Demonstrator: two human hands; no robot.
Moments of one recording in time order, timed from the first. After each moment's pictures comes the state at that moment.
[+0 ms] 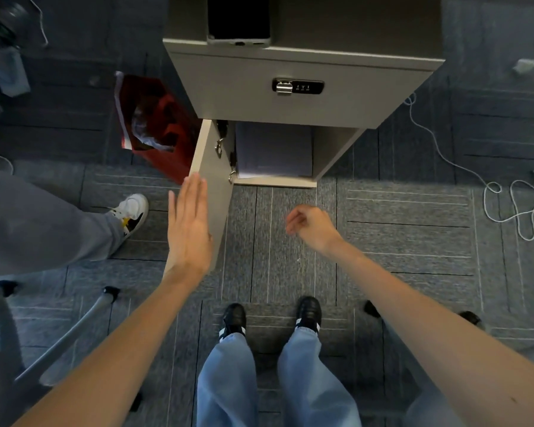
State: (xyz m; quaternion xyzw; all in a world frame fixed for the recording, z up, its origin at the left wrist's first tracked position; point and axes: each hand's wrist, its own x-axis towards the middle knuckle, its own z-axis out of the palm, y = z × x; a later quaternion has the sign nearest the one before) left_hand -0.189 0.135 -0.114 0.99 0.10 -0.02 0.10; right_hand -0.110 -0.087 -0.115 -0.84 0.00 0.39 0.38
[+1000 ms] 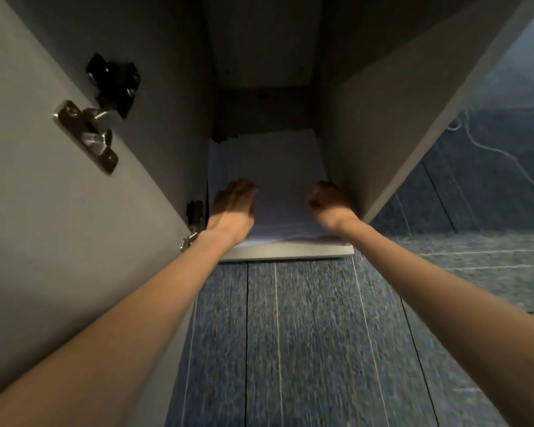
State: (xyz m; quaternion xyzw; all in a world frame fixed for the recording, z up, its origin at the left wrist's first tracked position) left_hand 0.079 0.113 -0.466 0.99 -0.03 -0.01 0.12; right_hand 0.133 -0.081 -0.475 -0.96 -0.05 0.16 0.25
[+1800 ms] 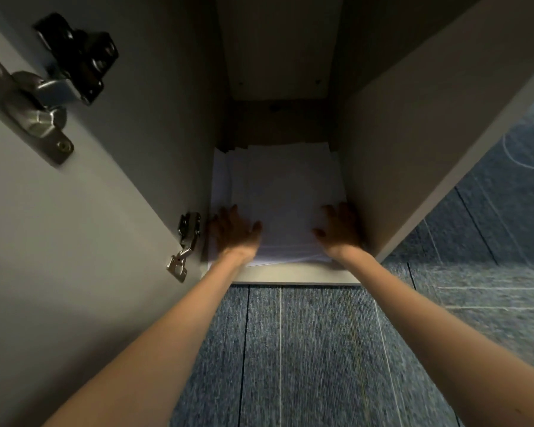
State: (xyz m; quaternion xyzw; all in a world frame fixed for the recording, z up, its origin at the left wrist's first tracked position) left_hand 0.107 0.104 -0.549 0.90 0.27 -0.04 0.33; right_hand 0.155 -0.080 -0.556 -0.97 -0.04 0.12 0.20
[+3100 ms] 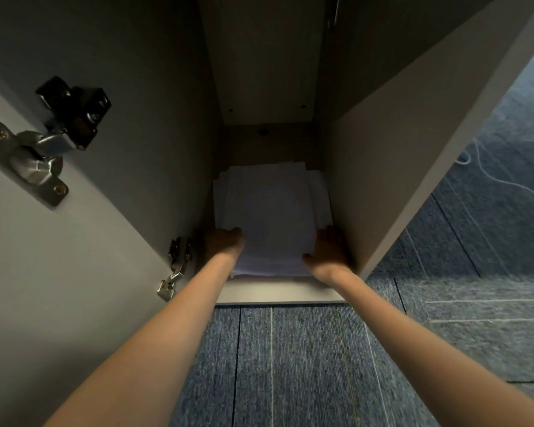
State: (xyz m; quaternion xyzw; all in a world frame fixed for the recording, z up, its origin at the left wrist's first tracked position) left_hand 0.137 0.110 -0.522 0.80 0.40 -0.05 0.44; right_hand 0.142 -0.081 -0.540 -0.96 -0.02 0.16 0.23
